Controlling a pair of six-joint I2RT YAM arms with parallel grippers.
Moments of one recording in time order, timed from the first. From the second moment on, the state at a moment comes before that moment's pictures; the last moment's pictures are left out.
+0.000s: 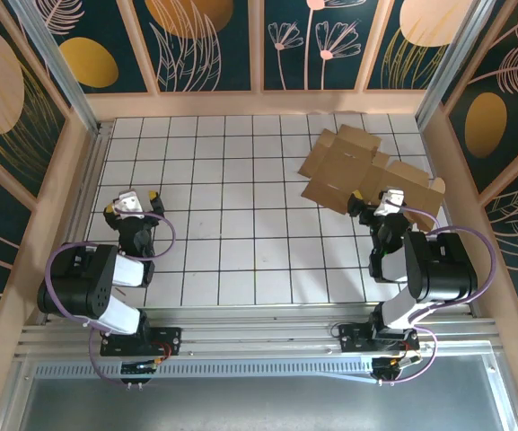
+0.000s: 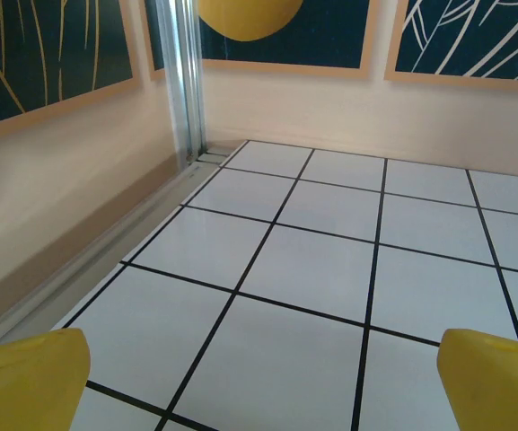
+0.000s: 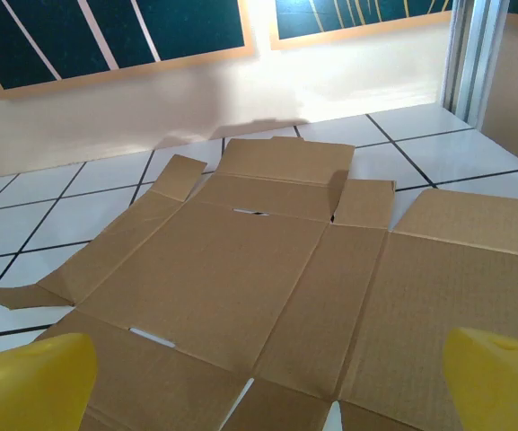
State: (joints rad) left arm -0.07 1.52 0.20 1.21 -0.39 -0.08; right arm -0.03 1.57 0.20 1.24 -0.02 0.13
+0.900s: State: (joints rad) left arm -0.07 1.38 0.21 1.06 -0.39 -0.11; right arm 0.09 1.28 0.11 1.15 0.11 0.09
